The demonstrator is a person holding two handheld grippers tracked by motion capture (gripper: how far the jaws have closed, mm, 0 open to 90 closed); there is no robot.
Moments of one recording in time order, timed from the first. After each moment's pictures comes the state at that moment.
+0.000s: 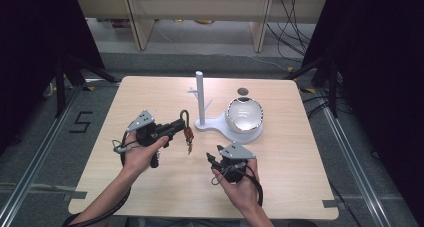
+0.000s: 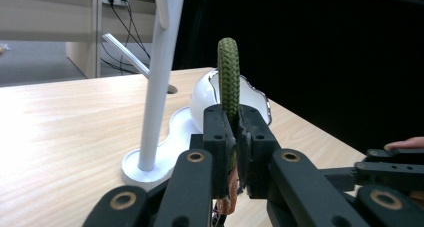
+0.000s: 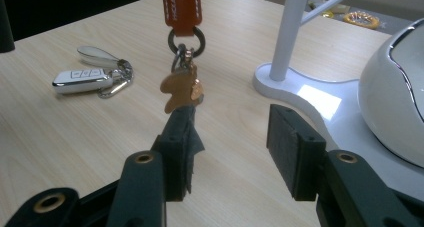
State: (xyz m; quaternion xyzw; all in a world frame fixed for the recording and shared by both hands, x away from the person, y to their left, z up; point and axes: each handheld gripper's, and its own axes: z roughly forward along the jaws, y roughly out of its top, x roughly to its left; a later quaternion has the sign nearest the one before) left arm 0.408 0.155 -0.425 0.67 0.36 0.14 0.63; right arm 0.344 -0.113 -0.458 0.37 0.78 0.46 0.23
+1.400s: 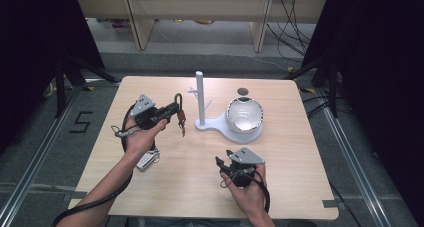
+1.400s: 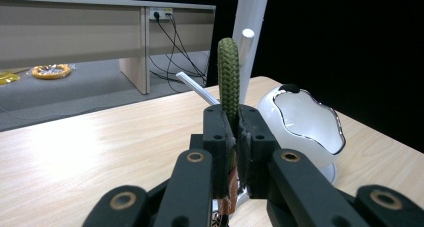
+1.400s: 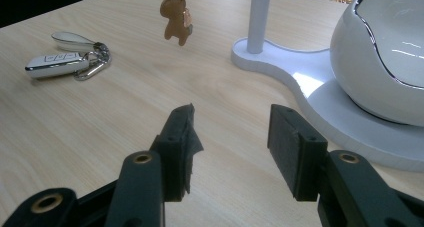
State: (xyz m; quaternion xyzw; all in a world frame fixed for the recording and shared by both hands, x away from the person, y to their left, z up) left arm 0.446 0.161 -0.410 0.67 0.38 0.23 0.60; right arm 0.336 -0.134 -0.473 0.41 0.76 0.45 0.23
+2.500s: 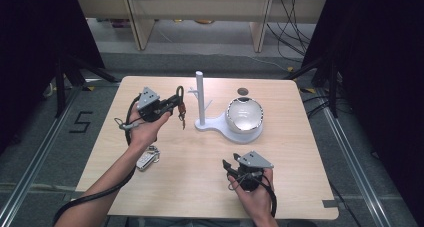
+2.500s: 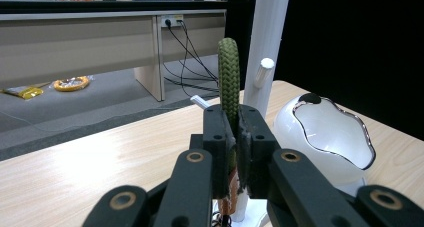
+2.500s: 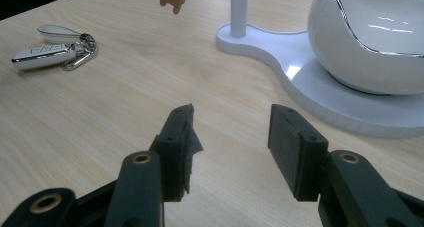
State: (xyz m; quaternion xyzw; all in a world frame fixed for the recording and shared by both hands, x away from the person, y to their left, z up) left arm 0.463 0.150 -0.401 0.68 0.37 0.26 0.58; right arm 0.330 -0.152 -0.480 0.43 0.75 0.45 0.22
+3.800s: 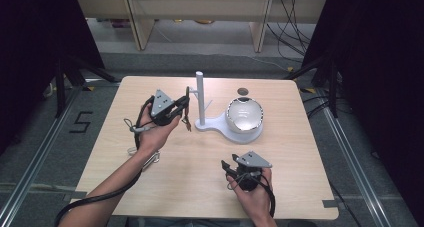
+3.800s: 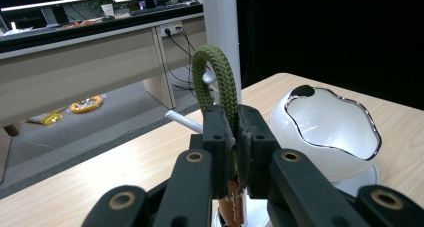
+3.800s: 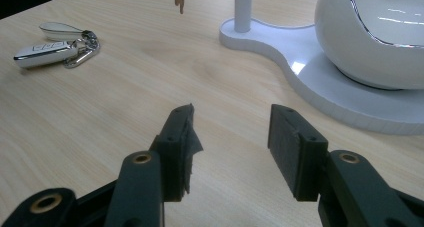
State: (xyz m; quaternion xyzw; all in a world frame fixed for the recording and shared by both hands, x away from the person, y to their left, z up) left arm 0.452 0.121 -0.397 0.70 0.32 0.32 0.55; right arm 0.331 -0.150 -0.483 0.43 0.75 0.45 0.21
